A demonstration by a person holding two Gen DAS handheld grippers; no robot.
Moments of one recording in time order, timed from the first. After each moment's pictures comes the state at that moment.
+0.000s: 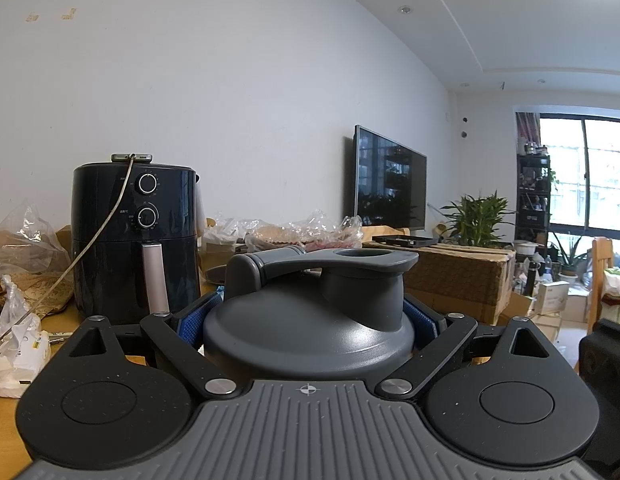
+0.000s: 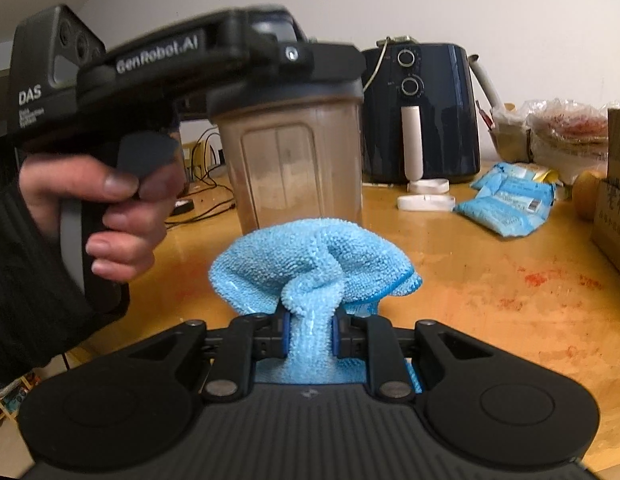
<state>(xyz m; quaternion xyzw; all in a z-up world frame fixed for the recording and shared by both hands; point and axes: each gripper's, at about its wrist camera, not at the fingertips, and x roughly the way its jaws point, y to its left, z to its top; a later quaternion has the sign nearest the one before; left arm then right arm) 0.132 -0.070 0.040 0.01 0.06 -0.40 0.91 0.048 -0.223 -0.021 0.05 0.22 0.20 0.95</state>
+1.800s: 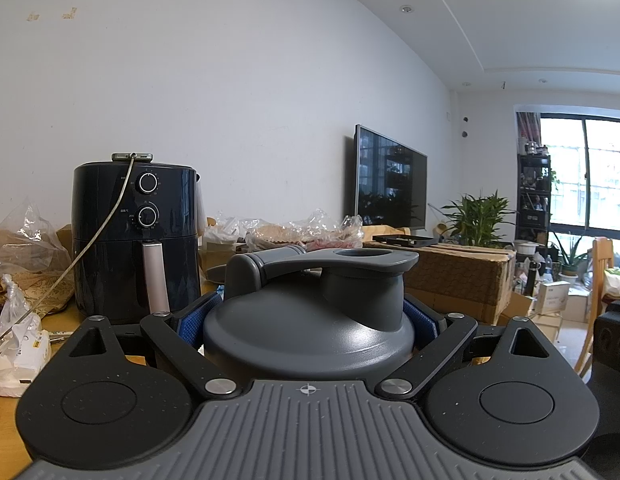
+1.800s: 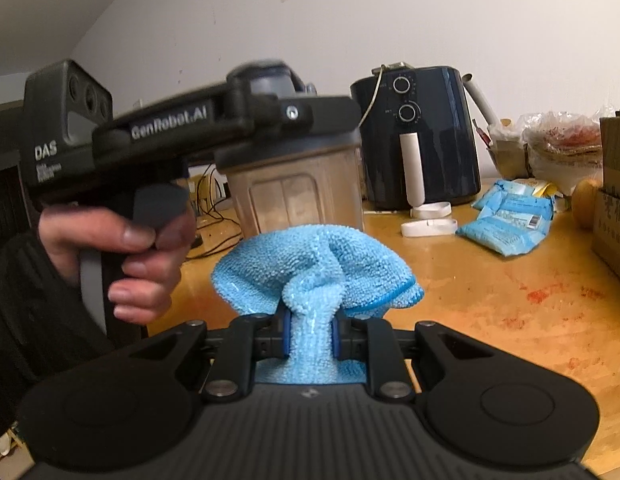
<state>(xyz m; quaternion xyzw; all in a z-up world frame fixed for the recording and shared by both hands) 0.134 -0.069 0.039 0.01 0.07 -0.40 0.91 0.040 -0.230 -0.004 0.09 0.17 0.21 0.96</state>
